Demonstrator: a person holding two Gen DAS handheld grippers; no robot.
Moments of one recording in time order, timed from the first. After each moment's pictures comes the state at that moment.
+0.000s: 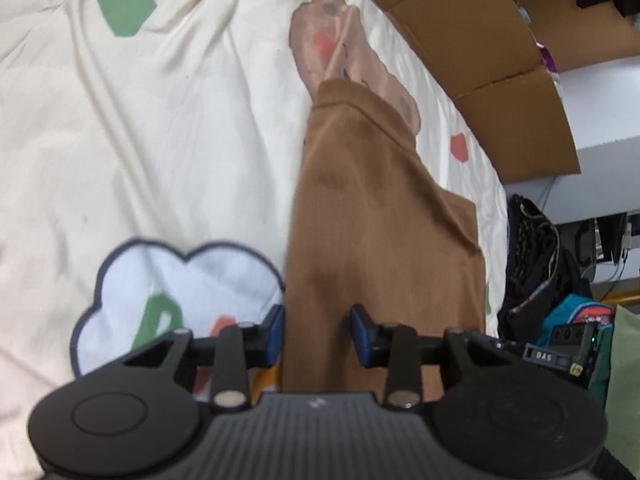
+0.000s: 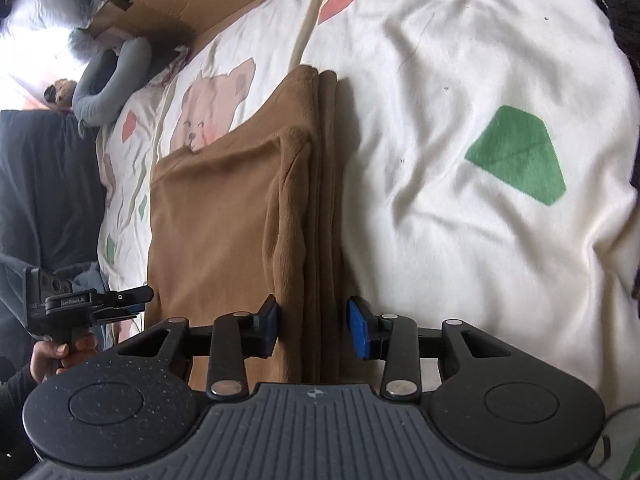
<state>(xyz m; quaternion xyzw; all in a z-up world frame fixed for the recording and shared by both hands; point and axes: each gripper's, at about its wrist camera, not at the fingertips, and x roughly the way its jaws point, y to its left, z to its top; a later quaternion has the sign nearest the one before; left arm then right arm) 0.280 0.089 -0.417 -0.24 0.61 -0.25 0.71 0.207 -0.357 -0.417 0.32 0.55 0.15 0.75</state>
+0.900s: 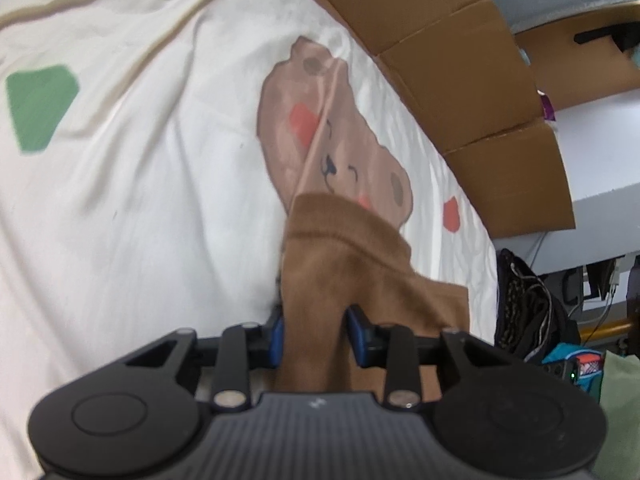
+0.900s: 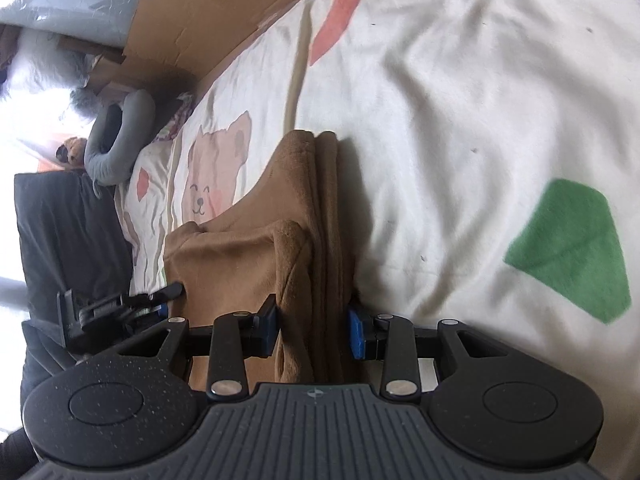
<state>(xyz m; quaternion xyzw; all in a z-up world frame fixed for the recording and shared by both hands) 0.354 0.069 -0.426 -0.27 0.57 -0.27 0.73 0.260 -0.360 -0.440 0.39 0.52 0.16 0.75</state>
